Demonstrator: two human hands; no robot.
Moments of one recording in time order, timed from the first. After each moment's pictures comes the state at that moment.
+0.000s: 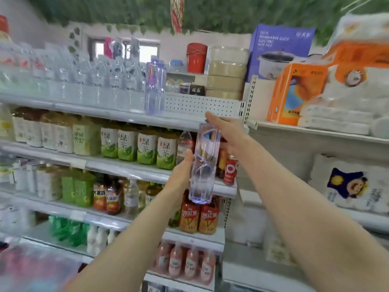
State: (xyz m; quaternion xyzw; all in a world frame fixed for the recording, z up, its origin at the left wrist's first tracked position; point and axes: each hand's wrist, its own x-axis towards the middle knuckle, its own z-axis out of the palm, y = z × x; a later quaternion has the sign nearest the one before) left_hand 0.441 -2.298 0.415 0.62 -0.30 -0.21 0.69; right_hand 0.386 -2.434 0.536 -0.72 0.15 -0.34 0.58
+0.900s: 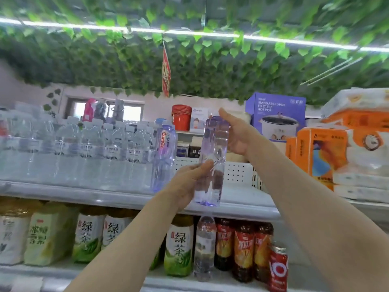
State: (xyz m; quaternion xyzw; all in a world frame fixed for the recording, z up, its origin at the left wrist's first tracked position) left_hand 0.685 -2.345 0.581 0.47 -0.51 -0.25 0.68; right_hand 0.587 -2.469 0.715 -0.69 0.03 -0.36 0.62
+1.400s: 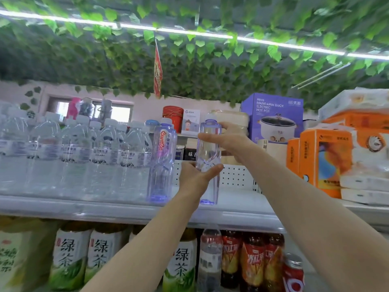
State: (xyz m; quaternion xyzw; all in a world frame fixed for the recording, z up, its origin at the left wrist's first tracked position) left_hand 0.729 -2.417 0.586 0.50 -0.40 -0.10 0.76; right_hand 0.642 -2.487 0.699 -0.79 0.16 -0.46 0.38
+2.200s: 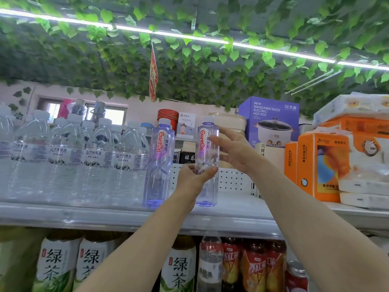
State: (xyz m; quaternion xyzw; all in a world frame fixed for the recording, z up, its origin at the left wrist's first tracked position) left_hand 0.755 -2.432 0.586 0.47 -0.43 -0.14 0.76; right_hand 0.648 -2.528 0.679 -0.76 0.01 -0.41 0.50
